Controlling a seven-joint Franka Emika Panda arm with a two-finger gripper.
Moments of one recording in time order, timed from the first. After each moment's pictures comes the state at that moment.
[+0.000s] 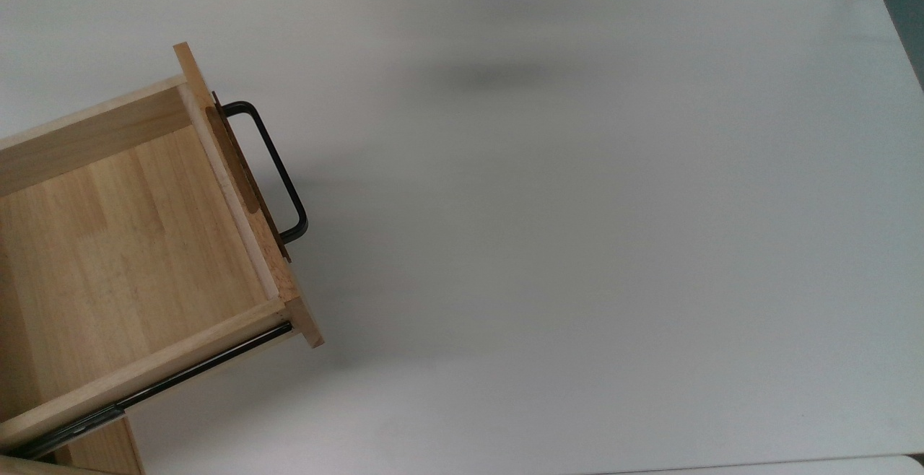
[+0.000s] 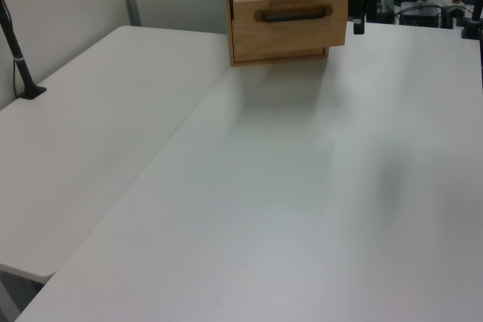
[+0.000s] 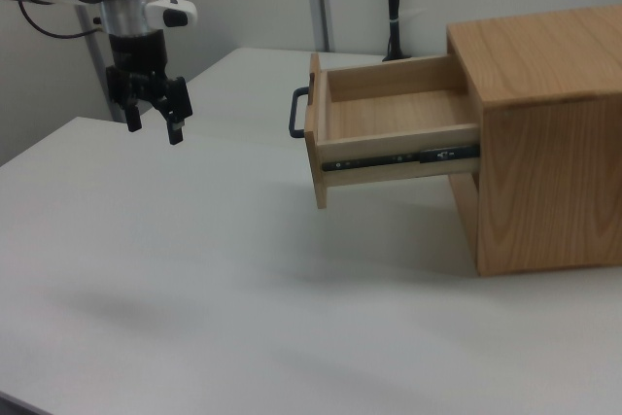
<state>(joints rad) 0.13 0.03 -0.05 -1.57 0.03 1.50 0.14</state>
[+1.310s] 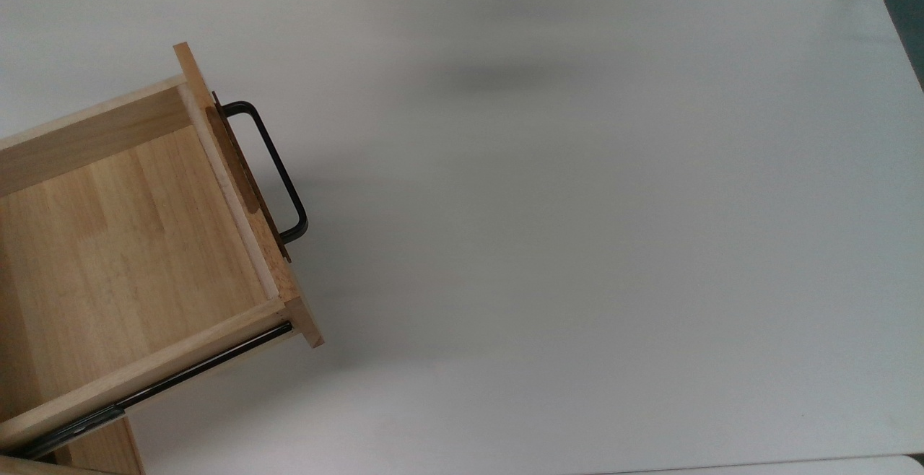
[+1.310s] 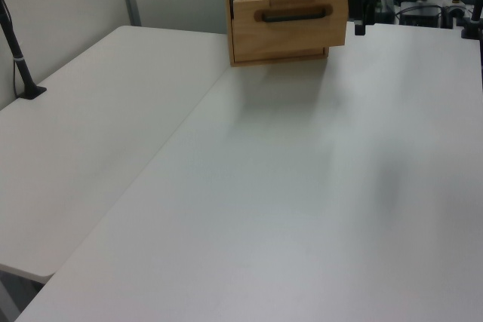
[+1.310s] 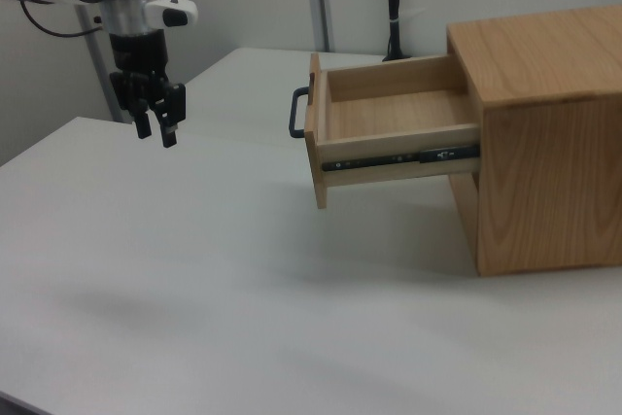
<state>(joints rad) 0.13 0.03 -0.05 -1.57 0.03 1.50 0.19</state>
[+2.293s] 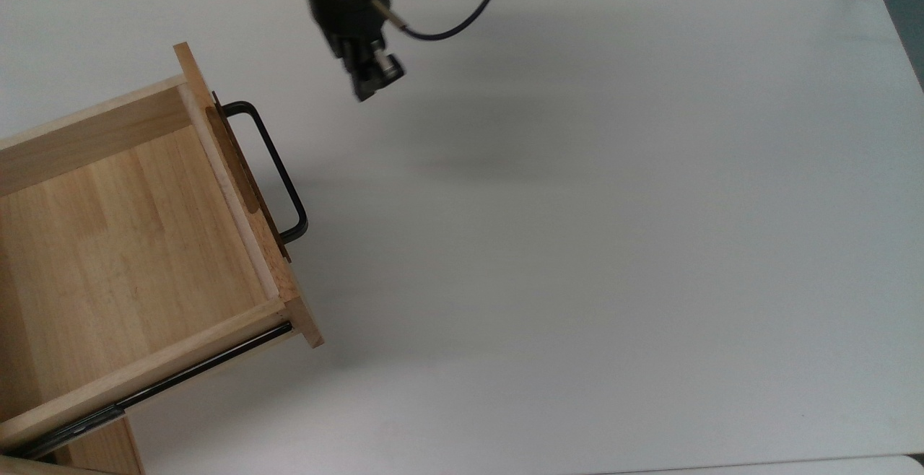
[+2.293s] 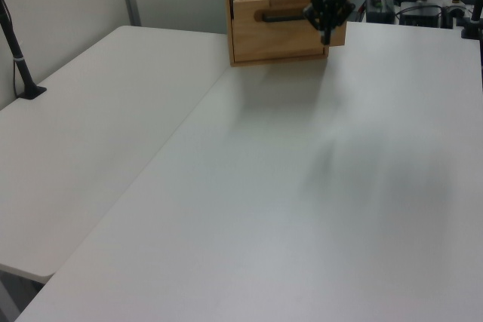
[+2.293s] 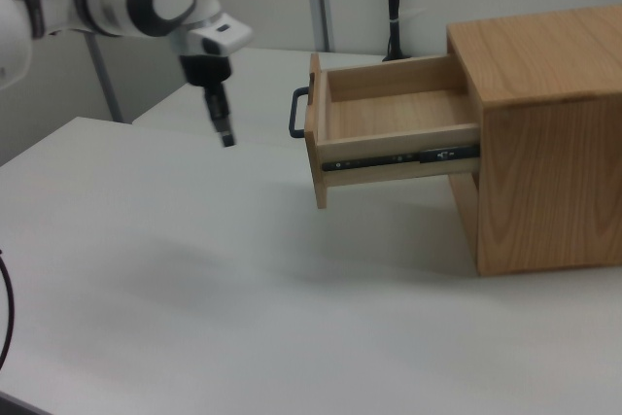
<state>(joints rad) 0.12 0.22 -0.12 -1.48 0.00 1.76 0.87</state>
